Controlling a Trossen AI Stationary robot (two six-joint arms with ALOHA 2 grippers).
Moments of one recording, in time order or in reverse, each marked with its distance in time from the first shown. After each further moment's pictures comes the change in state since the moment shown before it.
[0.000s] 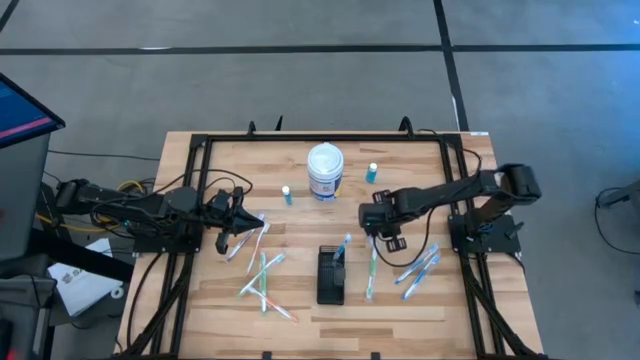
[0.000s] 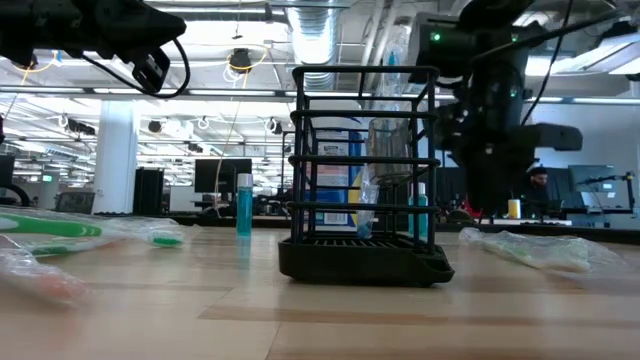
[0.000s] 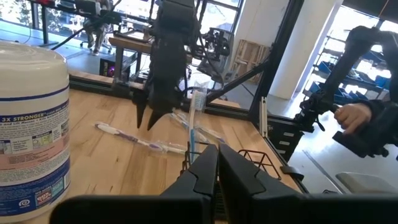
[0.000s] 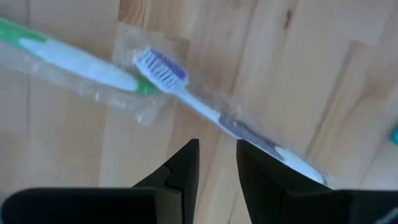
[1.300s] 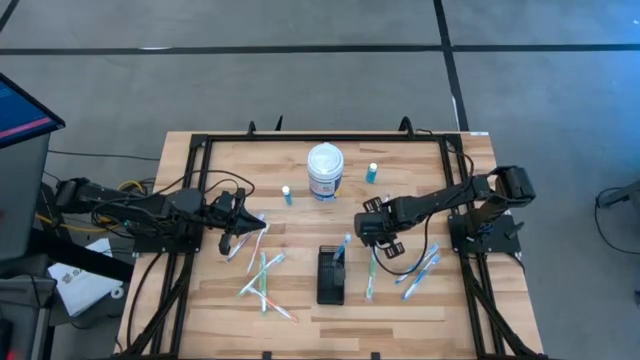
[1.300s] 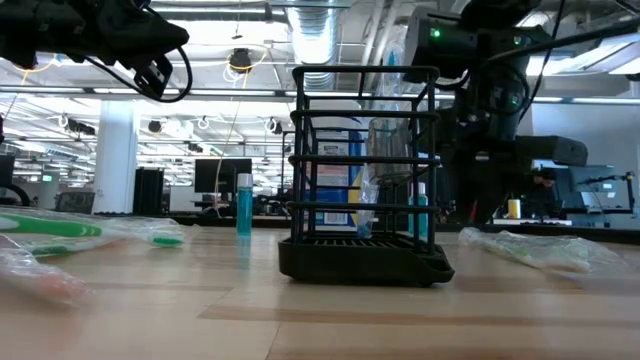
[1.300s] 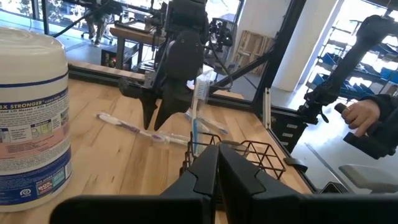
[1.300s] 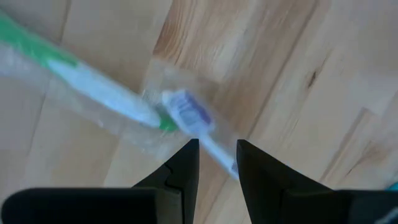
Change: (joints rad) left arm 0.000 0.042 0.000 0.003 0.000 0.001; right arm 0.059 0.040 -0.002 0.101 0.018 -0.120
